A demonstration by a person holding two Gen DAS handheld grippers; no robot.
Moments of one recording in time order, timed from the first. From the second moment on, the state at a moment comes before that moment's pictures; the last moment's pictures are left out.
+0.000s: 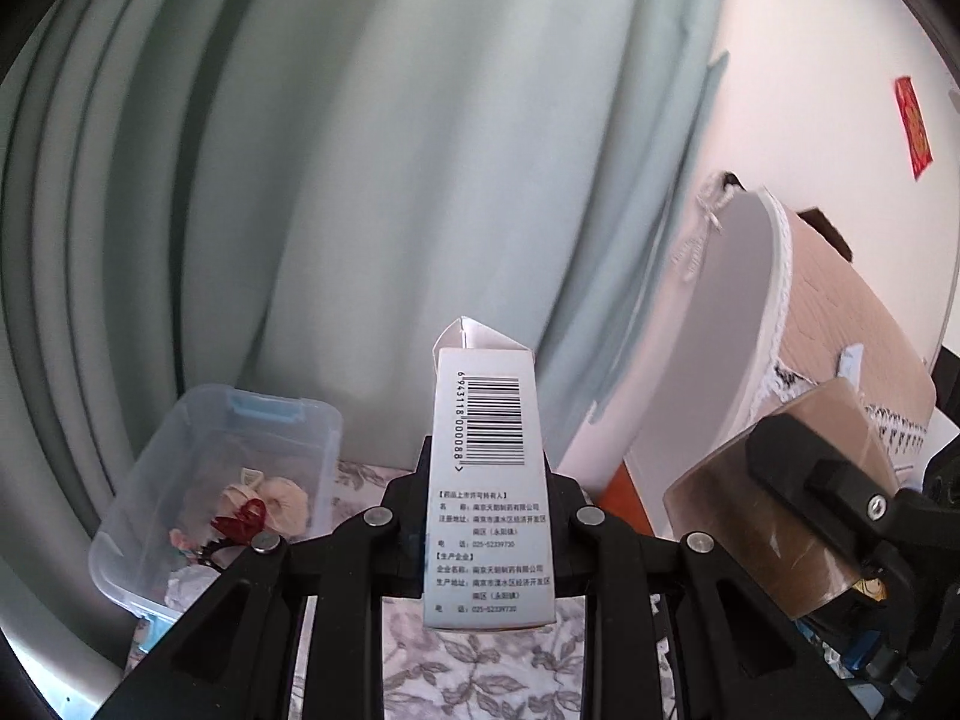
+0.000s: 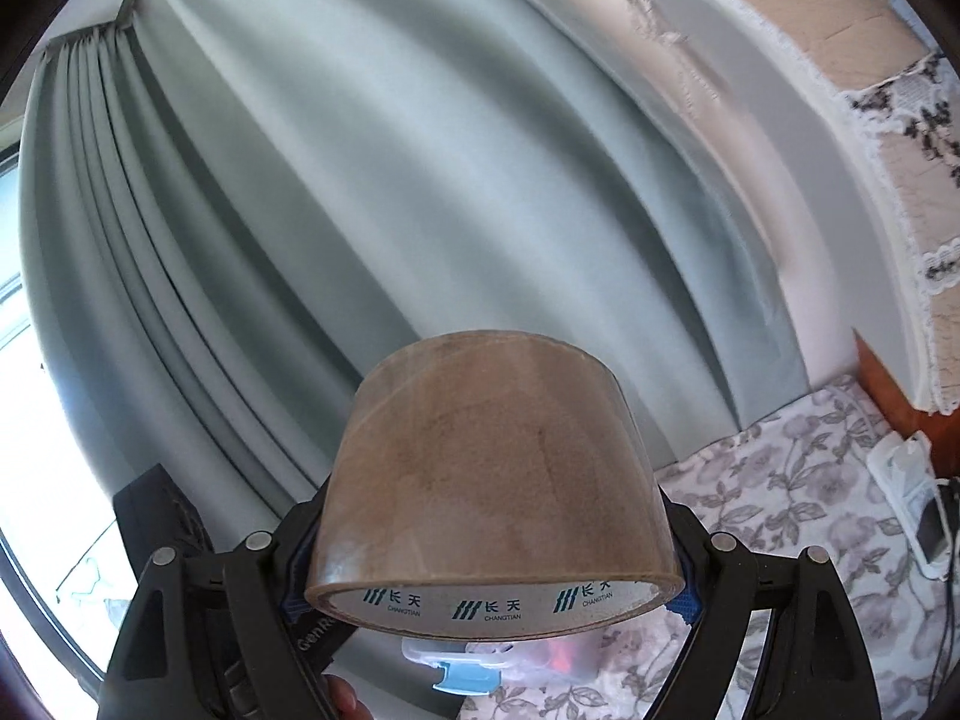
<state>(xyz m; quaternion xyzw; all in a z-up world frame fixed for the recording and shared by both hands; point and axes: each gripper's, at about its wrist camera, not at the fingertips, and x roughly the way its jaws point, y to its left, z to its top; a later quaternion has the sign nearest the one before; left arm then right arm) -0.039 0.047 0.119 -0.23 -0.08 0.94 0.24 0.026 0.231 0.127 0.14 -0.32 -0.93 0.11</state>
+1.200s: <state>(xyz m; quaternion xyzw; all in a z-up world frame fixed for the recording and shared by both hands) -0.129 -0.099 -0.004 -0.34 -0.18 0.91 0.11 -0.114 0.111 0.031 0.35 -0.23 -0.90 0.14</state>
